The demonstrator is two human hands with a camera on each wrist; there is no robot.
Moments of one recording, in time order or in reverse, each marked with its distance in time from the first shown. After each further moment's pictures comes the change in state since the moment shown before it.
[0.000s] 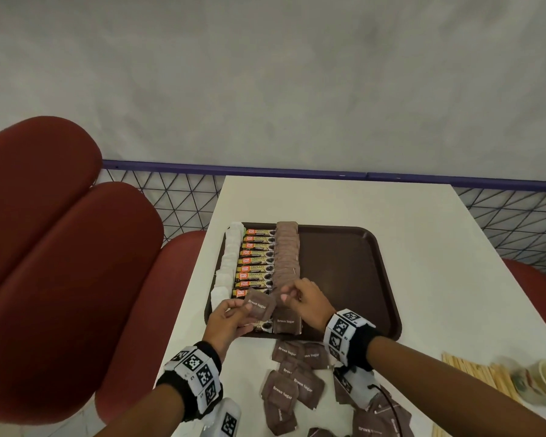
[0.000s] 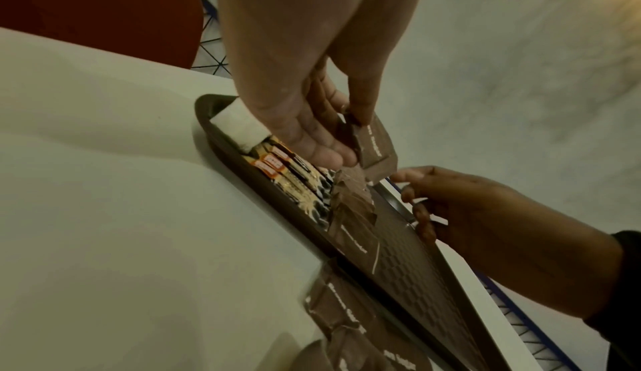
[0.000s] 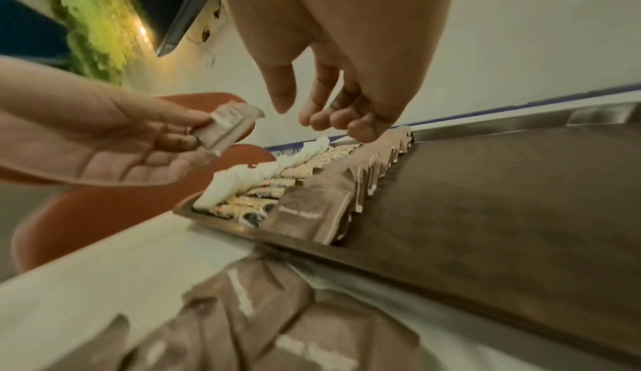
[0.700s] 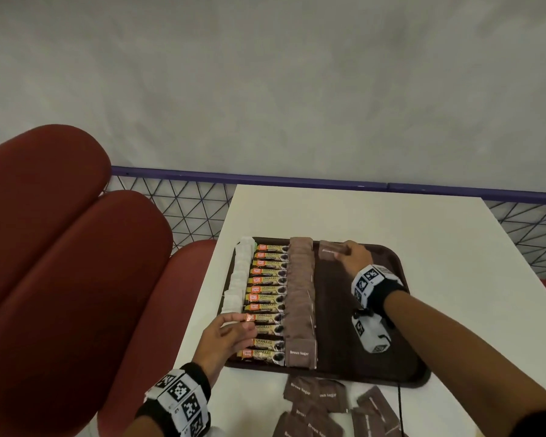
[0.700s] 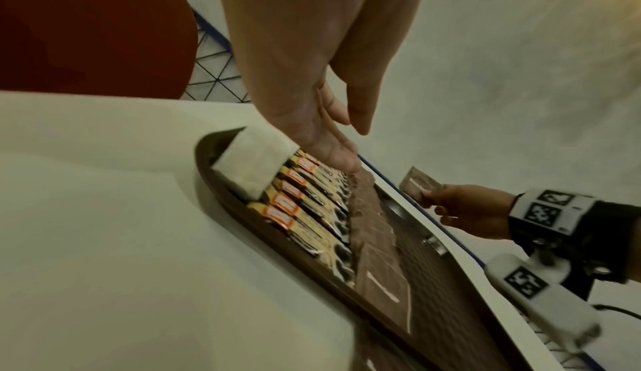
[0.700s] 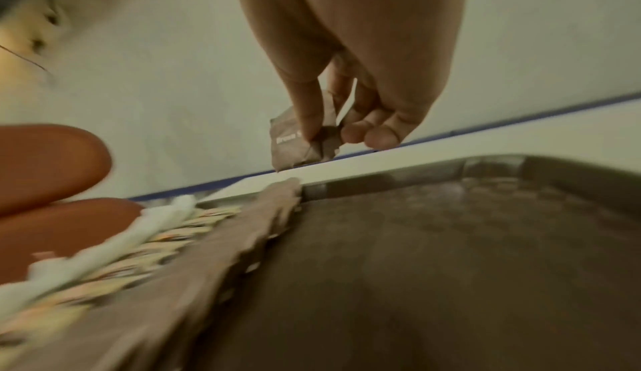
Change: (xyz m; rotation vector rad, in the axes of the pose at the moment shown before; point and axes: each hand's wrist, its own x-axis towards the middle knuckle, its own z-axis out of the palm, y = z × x) left_hand 0.020 0.021 -0.019 -0.011 -0.010 0.000; right_hand 0.122 0.032 -0.088 -0.025 0.282 0.322
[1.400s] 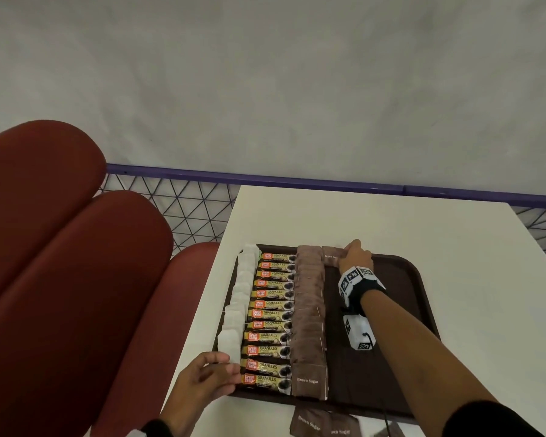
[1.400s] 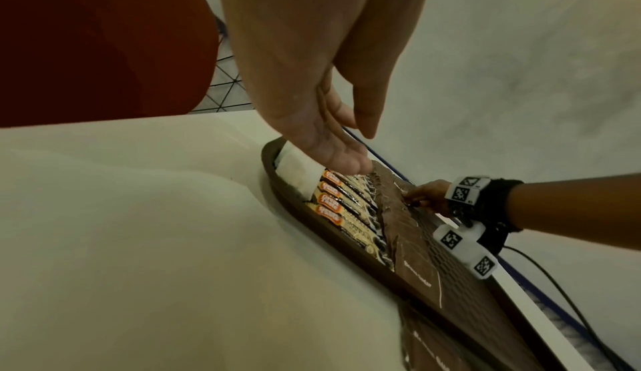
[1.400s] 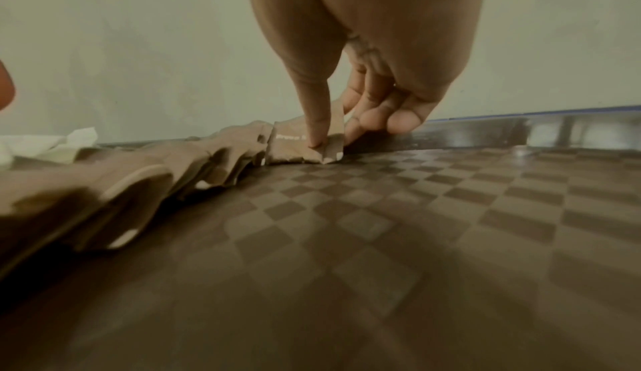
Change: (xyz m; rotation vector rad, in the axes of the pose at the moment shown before) left_hand 0.001 -0.015 -0.037 0.071 0.060 -0.063; right_hand 0.055 -0.004 0.042 -0.190 0.077 0.165
